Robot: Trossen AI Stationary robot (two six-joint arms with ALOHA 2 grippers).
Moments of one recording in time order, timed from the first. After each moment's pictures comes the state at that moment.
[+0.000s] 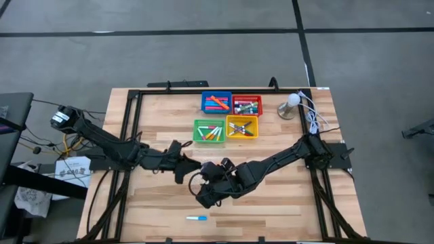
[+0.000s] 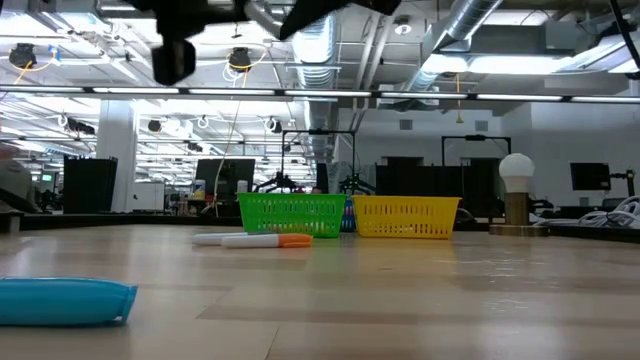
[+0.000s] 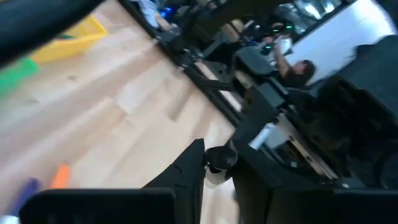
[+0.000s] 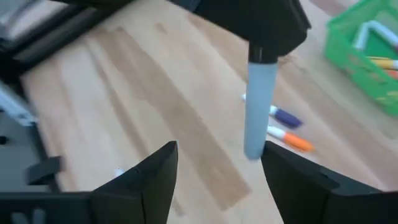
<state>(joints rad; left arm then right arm) -0.43 1.20 0.61 0.34 -0.42 -0.90 0.43 2.14 2.05 -0.94 0.43 0.89</state>
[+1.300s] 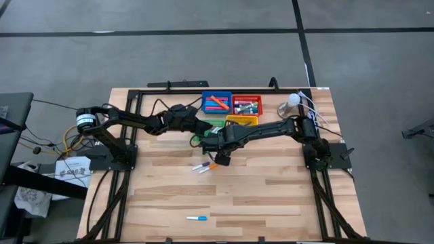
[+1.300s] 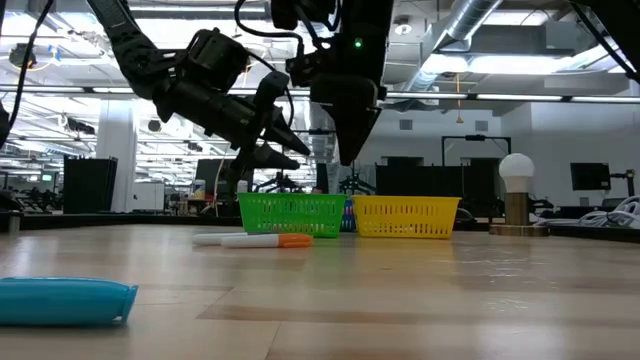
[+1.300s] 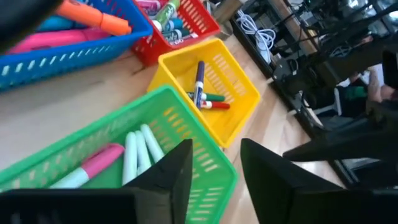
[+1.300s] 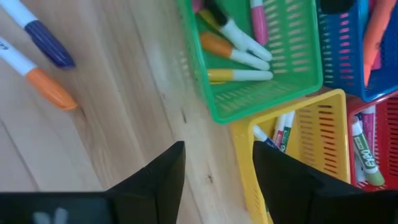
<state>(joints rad) 0.31 1.57 0.61 0.56 0.12 -0.69 0.08 2.14 1.88 -1.22 0.37 0.25</state>
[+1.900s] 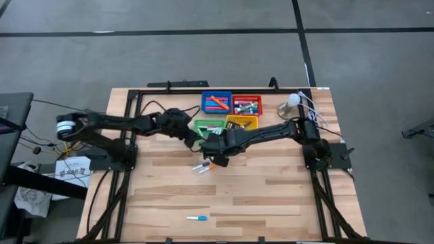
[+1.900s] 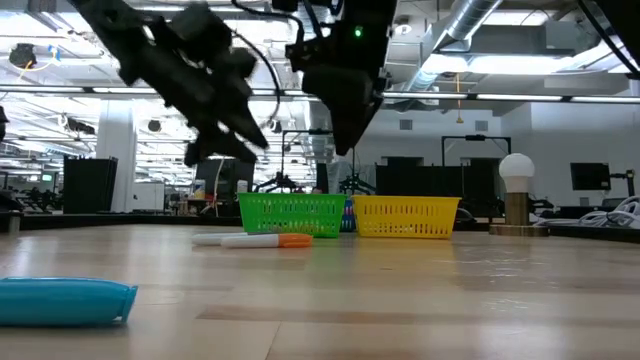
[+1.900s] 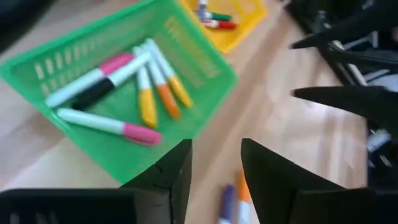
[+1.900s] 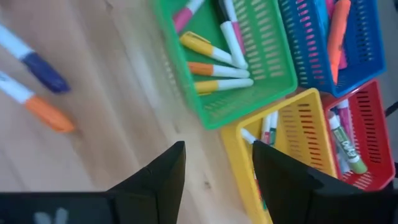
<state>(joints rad) 0.24 1.32 0.61 0.05 0.16 -0.61 0.12 2.13 1.88 -1.21 0.47 0.36</state>
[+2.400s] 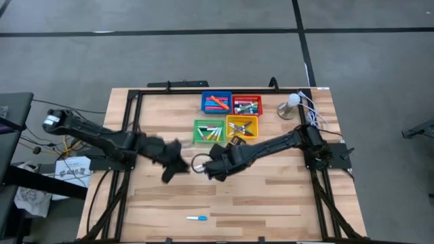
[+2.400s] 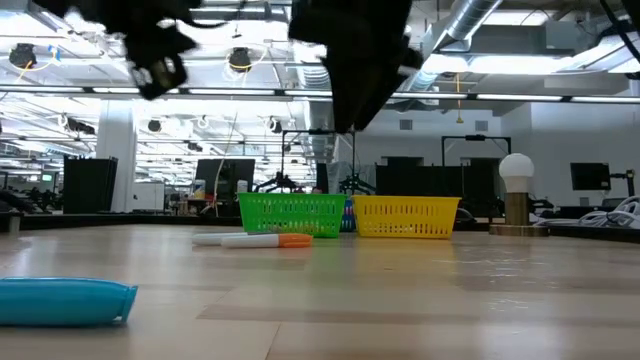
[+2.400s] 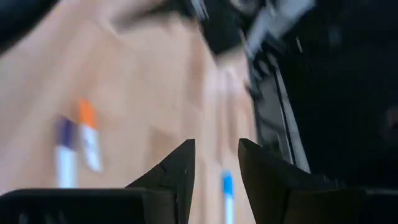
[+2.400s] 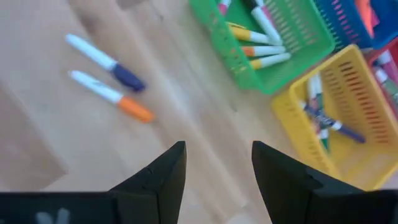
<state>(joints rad) -0.27 1.05 0.61 -0.05 0.08 -0.61 0.27 2.12 1.88 -1.23 0.47 0.71</state>
